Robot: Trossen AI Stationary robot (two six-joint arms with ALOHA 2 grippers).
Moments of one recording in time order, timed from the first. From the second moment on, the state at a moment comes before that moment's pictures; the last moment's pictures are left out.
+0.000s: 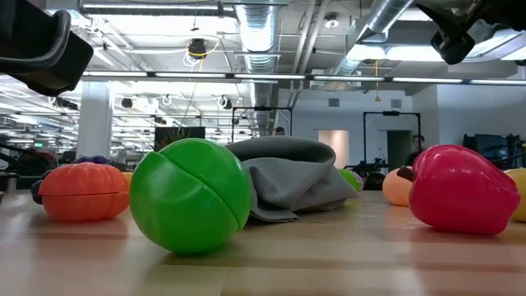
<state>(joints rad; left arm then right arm) -0.73 2.00 1.34 -0.86 -0.02 -1.75 0.05 0.19 0.29 0.10 -0.08 0.52</state>
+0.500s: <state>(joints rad) -0.73 2.00 1.34 -0.86 -0.04 -1.76 0.05 0.19 0.29 0.10 -0.08 0.52</state>
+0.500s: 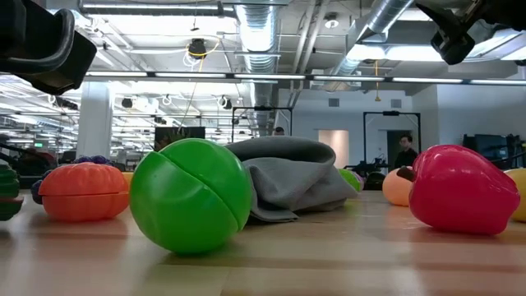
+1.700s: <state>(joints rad) -0.80 2.00 1.76 -1.35 -0.63 -1.90 0.07 0.19 0.29 0.08 -0.08 0.54</state>
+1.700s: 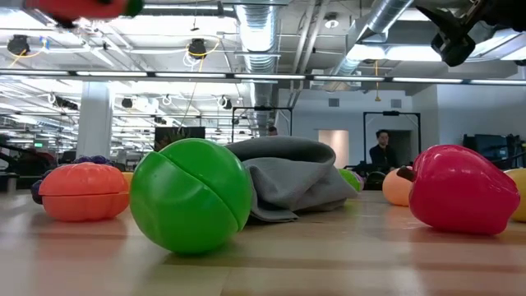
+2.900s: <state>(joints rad) -0.72 1.88 1.76 -1.56 -1.18 -1.71 0.14 0.20 0.29 0.08 -0.06 0.52</state>
